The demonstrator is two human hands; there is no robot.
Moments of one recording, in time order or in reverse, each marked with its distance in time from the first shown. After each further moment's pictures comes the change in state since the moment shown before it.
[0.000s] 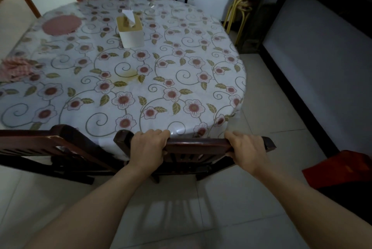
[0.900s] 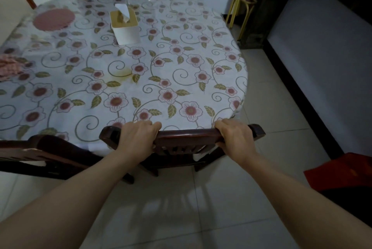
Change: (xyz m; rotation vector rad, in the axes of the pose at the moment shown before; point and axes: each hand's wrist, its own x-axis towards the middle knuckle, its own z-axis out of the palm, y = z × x) left_hand 0.051 -0.011 -0.012 0.134 -0.214 0.036; right_hand 0.053 0.019 0.019 0.139 0.070 0.004
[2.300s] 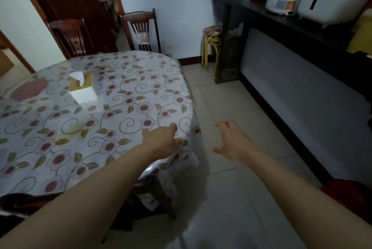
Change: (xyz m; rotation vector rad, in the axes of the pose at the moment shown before) left_hand 0.190 0.254 -0.135 -0.251 -0.174 -0.119; right_hand -0.011 0.260 -0.125 0.260 -0.319 0.350
